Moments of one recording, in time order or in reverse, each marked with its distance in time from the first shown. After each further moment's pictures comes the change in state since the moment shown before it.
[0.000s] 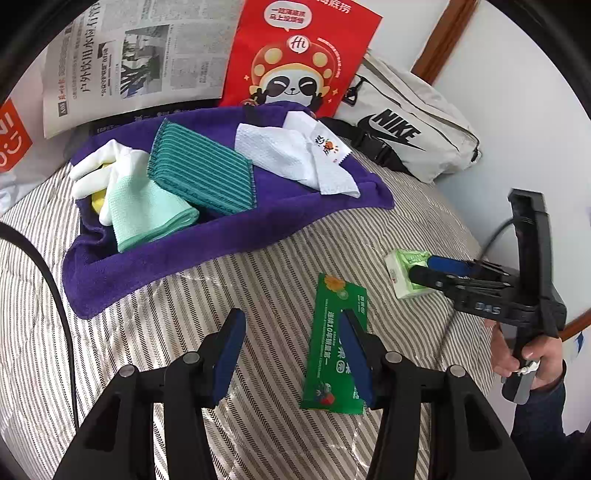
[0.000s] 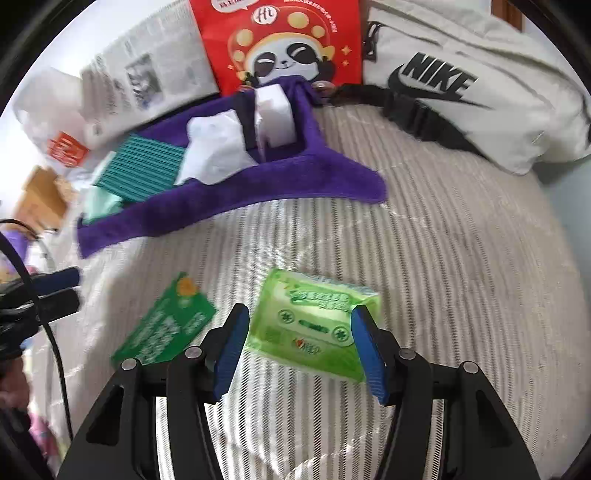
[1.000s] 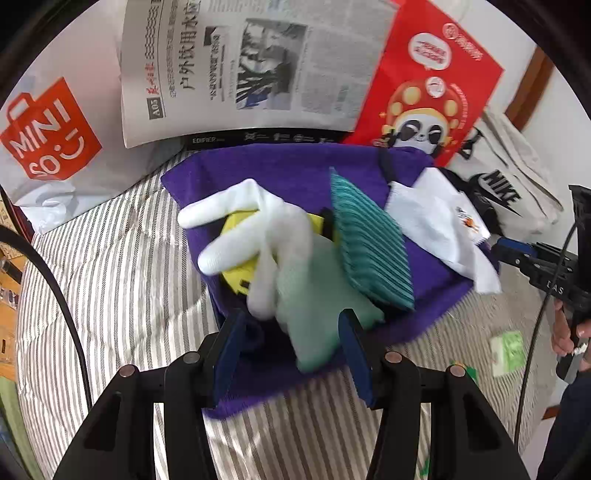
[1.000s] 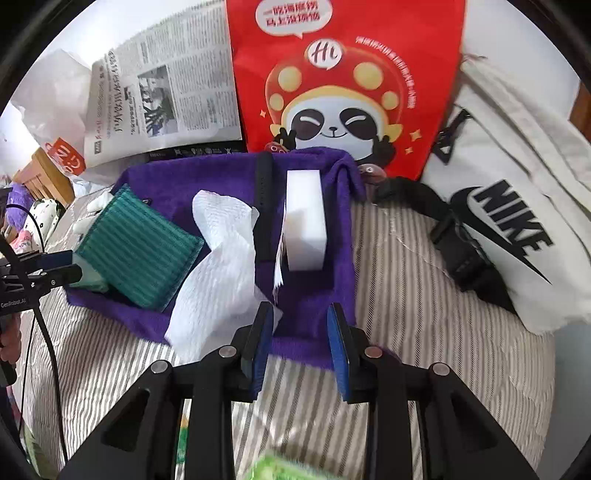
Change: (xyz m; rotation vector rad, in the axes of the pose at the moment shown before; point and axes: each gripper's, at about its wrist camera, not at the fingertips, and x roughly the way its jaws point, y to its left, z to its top) left arm 0.012 0.107 0.057 -0.136 -0.042 0.203; right arm 0.020 0.024 0.125 -0.230 -0.057 0.046
